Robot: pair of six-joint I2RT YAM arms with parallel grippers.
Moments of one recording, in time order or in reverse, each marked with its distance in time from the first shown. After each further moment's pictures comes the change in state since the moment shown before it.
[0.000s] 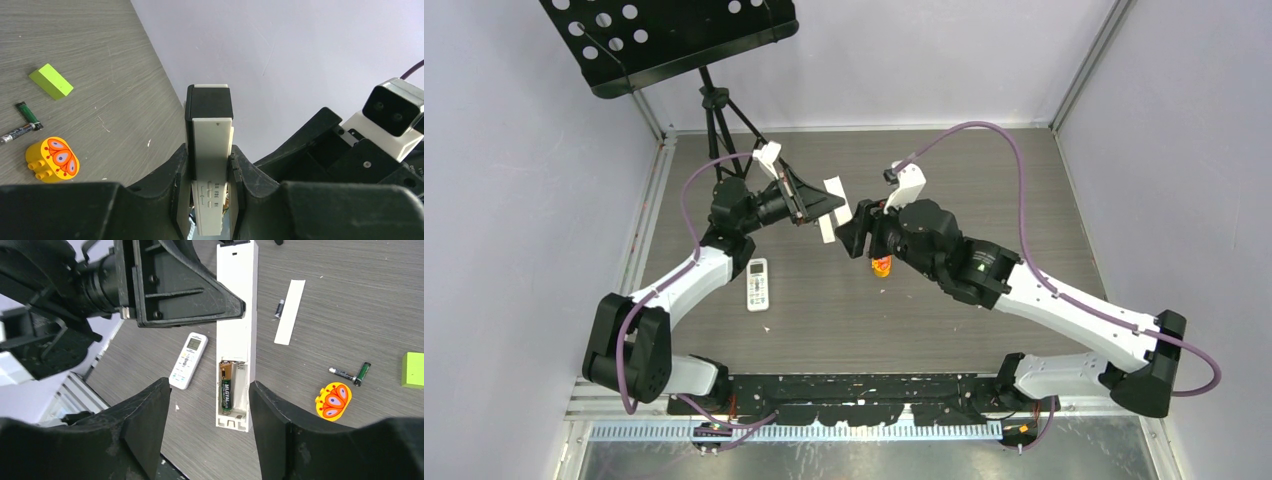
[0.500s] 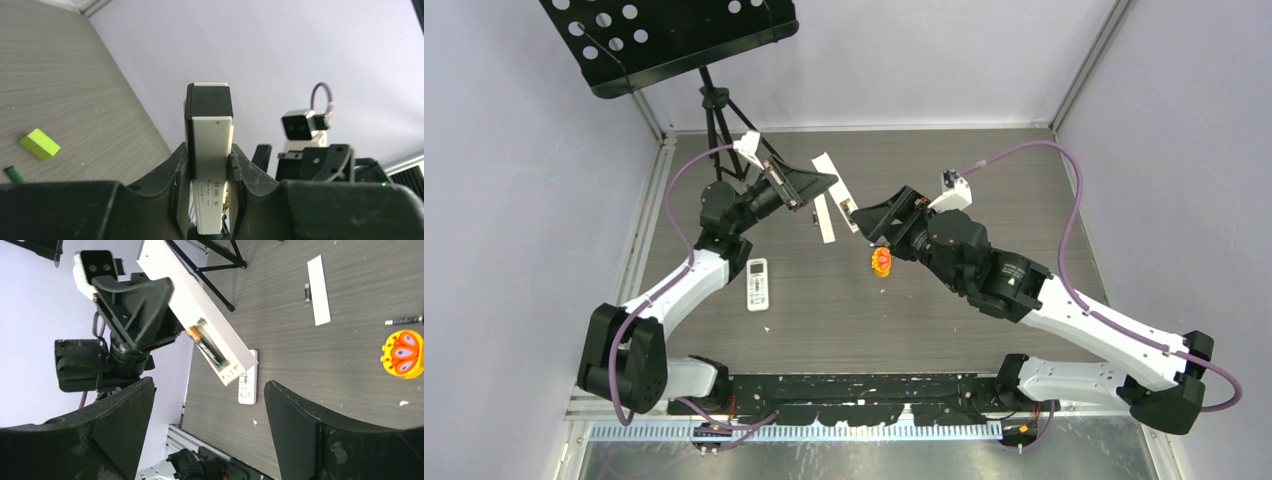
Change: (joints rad) left arm 0.000 -0.044 0.000 0.156 -0.138 -0.049; right arm -0.002 -0.157 -0.050 -0.042 0.146 0.509
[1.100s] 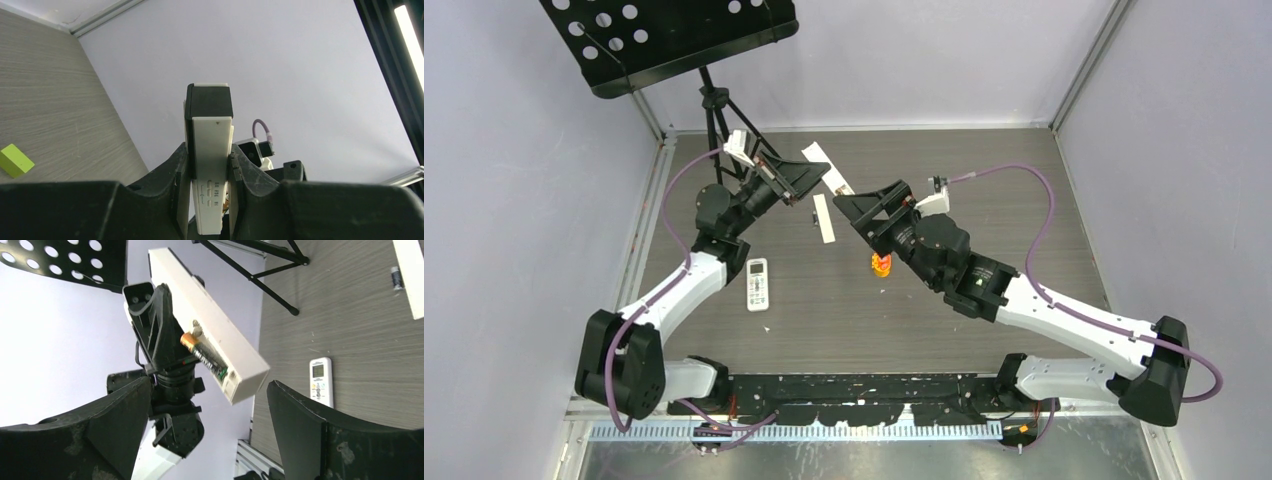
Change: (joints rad) left arm 0.000 -0.028 -0.005 0.042 -0.127 -0.130; right arm -0.014 0.073 -0.143 0.362 -0.039 0.259
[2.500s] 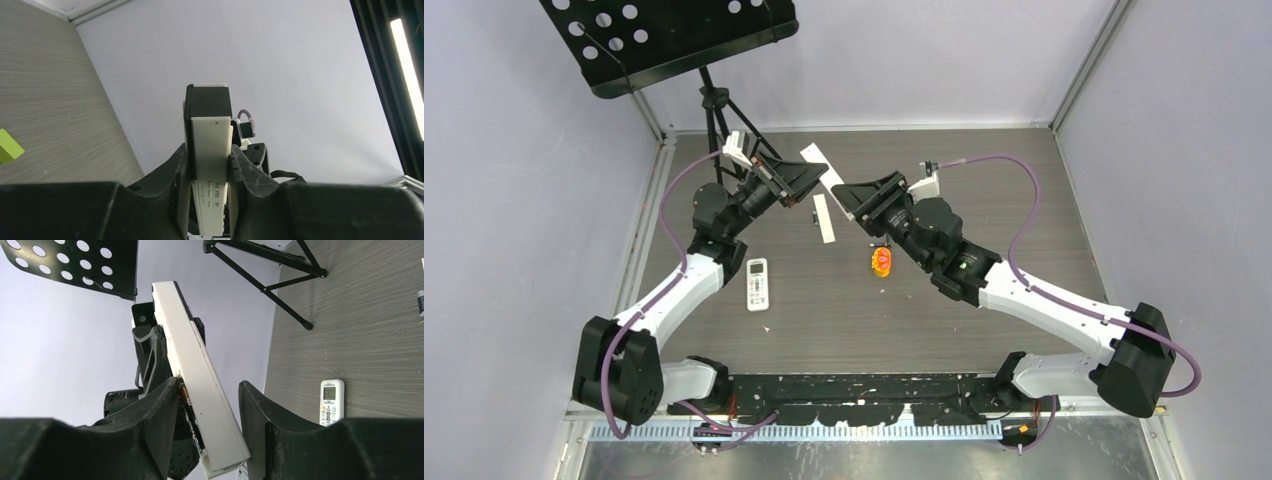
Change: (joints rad) left arm 0.005 -0.035 0.002 -0.061 0.018 -0.047; right arm -0.106 0.117 -0.002 0.208 -0.150 -0.019
